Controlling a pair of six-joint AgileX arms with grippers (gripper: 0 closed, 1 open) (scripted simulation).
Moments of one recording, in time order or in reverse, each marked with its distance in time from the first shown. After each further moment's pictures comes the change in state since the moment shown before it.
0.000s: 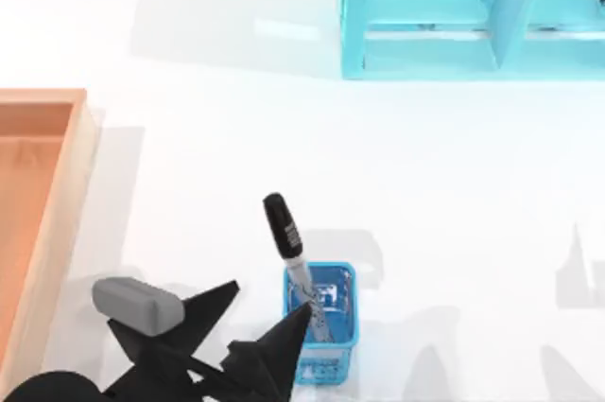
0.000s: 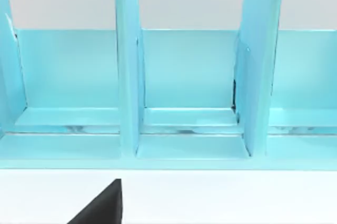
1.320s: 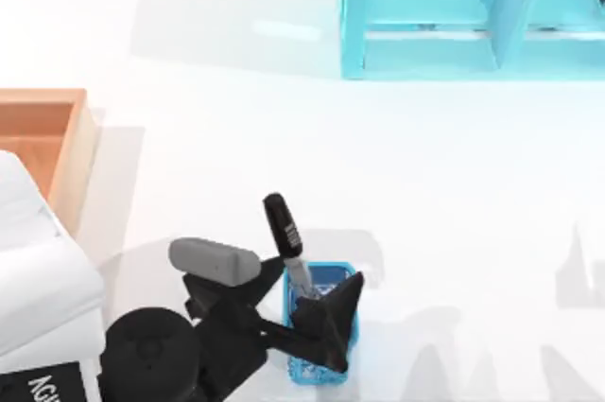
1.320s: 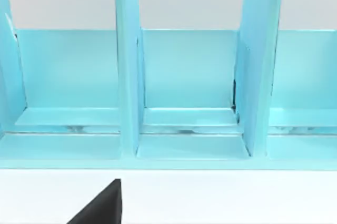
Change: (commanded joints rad) left arm 0.103 0.258 0.345 -0.085 0.105 0.019; right arm 0.000 0.000 0.000 0.000 0.000 0.000
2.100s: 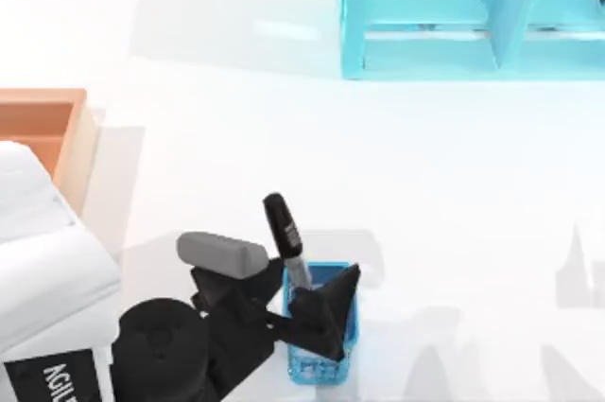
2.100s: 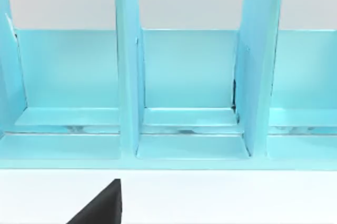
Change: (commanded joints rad) left arm 0.012 0.027 0.034 -0.007 0.012 0.002; right arm 0.000 0.000 0.000 0.000 0.000 0.000
